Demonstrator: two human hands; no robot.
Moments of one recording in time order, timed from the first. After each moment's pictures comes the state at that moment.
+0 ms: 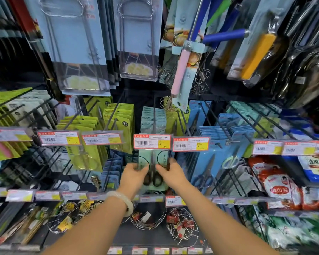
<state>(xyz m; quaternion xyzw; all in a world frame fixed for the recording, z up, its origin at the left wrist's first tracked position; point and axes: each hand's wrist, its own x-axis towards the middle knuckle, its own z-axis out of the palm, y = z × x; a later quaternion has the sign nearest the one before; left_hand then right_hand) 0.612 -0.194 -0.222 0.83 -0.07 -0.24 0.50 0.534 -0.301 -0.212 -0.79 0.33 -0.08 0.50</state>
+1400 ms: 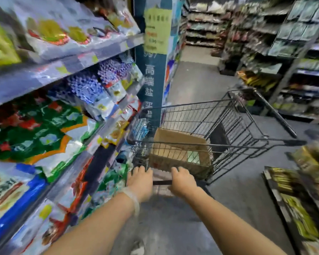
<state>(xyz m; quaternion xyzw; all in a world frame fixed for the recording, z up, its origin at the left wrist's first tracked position) -0.030 -0.677 -0.235 0.47 -0.87 -0.10 -0.12 -0.166 -0.626 -0.249 -0.54 0.82 0.02 0.17</state>
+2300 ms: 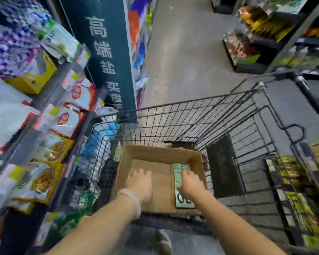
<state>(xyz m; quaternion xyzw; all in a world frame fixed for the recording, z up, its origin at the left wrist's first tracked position) -0.354 -0.992 -0.344 0.39 -0.85 -0.20 -0.28 -0.493 -0.898 -0.370 -0.37 0.87 0.05 0.33</state>
